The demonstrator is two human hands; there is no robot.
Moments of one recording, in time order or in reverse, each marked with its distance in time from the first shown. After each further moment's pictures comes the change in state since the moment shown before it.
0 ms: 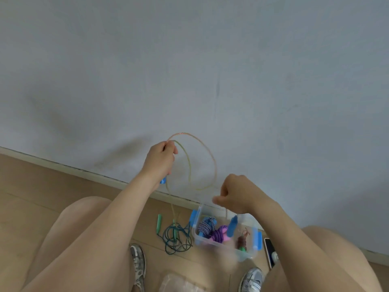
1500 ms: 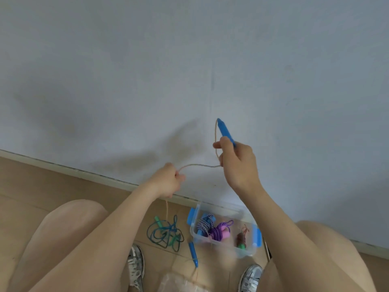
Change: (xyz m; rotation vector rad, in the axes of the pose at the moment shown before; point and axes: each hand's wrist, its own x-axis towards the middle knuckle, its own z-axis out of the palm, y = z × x) left_hand 0.009 -0.040 0.019 0.648 -0.419 -0.043; right_hand 0.004 -0.032 -0.031 0.911 0.551 0.023
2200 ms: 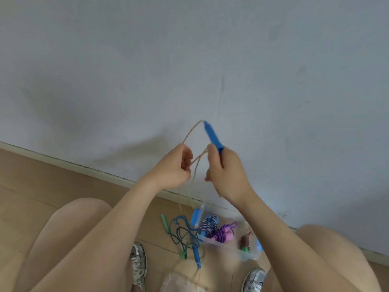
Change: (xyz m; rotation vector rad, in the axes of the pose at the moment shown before) left_hand -0.011 0.013 -0.024 -0.136 0.159 0.299; right_hand -0.008 -0.002 0.036 -0.114 -0.154 -0.149
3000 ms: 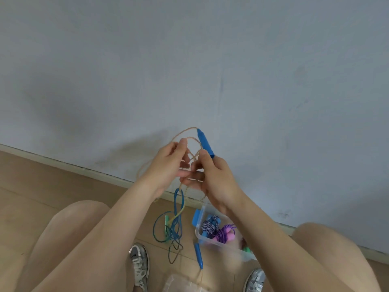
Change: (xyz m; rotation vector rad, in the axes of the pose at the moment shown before) left_hand -0.011 0.018 -0.002 -0.591 0.173 -0.170; right_hand -0.008 -0.002 0.025 0.707 -0.187 0.353
